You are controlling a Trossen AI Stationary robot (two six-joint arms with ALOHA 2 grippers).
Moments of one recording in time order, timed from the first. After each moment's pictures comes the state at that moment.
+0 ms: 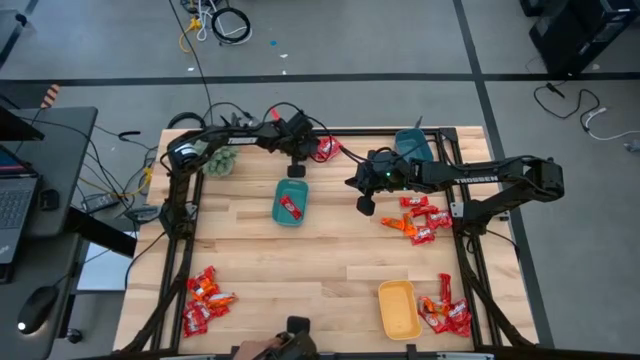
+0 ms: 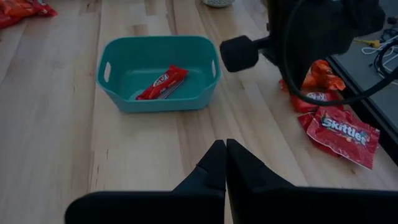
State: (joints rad) left arm 0.61 2.02 1.36 -0.36 0.04 0.70; right arm -0.24 1.36 0.77 -0.02 0.02 -0.03
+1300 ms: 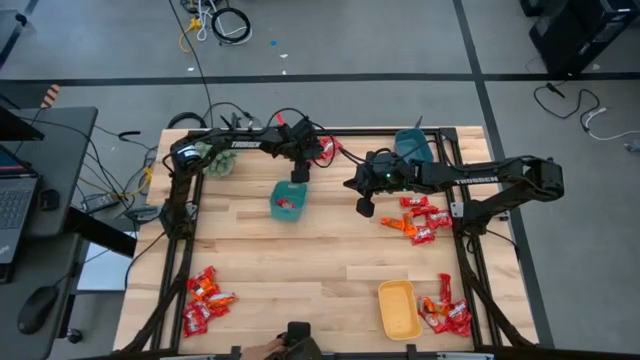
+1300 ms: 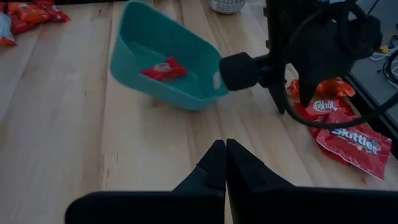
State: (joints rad) left arm 0.57 2.05 1.36 -0.36 0.02 0.60; right arm -0.23 1.36 0.77 0.00 0.00 -0.03
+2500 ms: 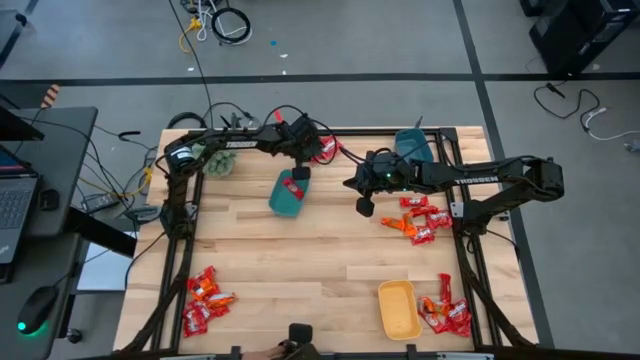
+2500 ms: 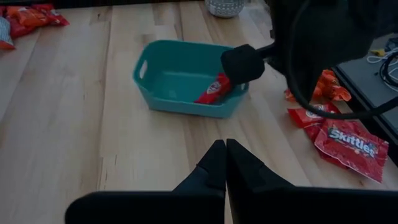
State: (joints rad) left arm 0.55 1.99 1.37 -0.35 -0.02 0.60; right arm -0.23 1.36 0.77 0.01 0.01 -0.03
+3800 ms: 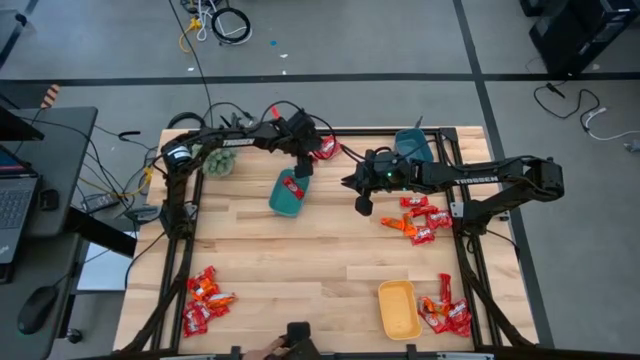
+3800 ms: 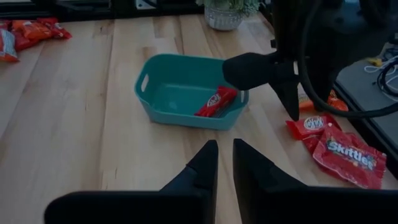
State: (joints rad) left arm 0.58 1.97 1.37 -0.34 0.08 0.49; right arm -0.23 1.36 0.77 0.06 0.01 -0.03
